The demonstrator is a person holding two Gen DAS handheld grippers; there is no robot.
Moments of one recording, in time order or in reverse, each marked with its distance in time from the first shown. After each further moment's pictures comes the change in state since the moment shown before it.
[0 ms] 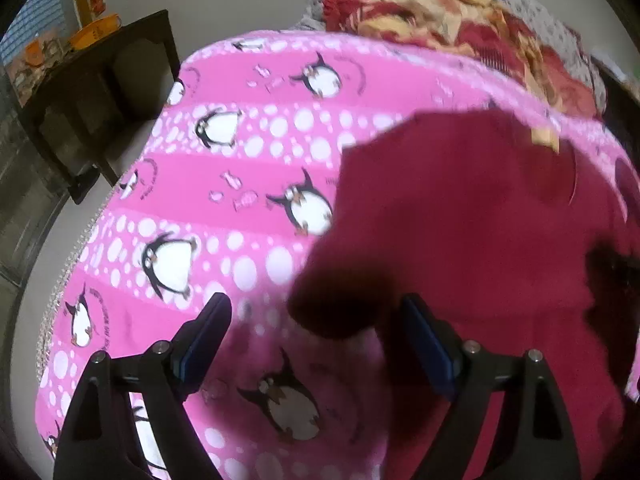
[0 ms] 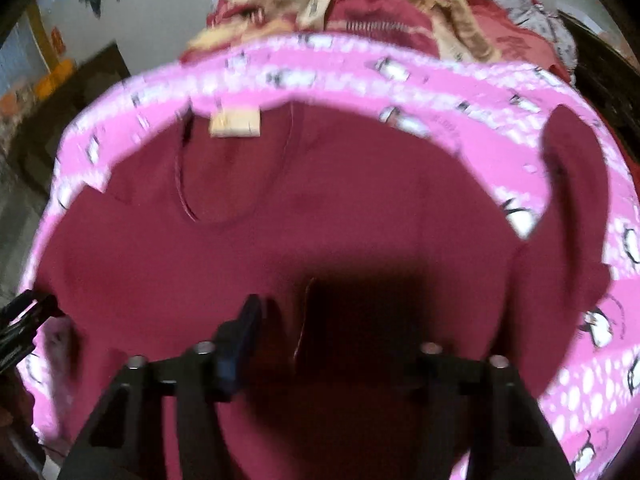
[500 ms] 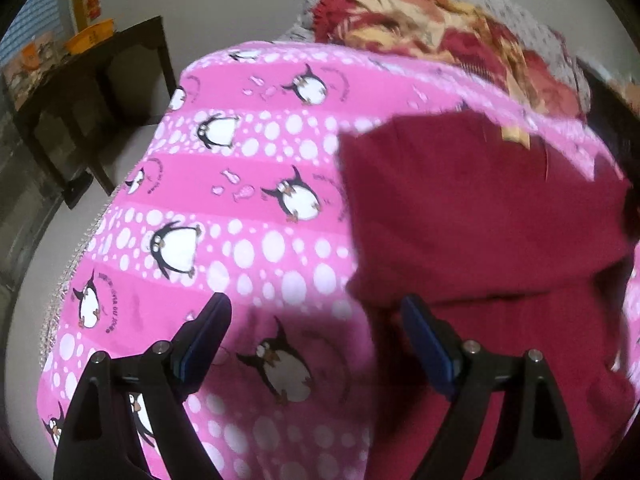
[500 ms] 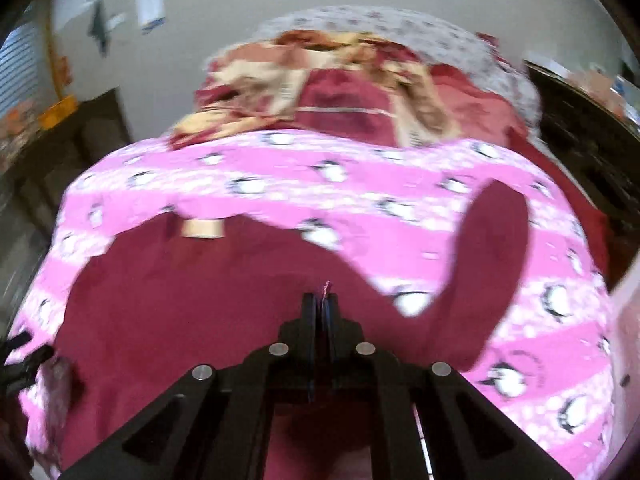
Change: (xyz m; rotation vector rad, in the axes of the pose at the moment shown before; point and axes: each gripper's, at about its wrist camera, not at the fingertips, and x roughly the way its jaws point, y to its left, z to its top) left arm -0.030 -0.004 -0.020 0.021 -0.027 -0.040; right arm -0.085 -0.066 0.020 0.036 -0.228 -0.121
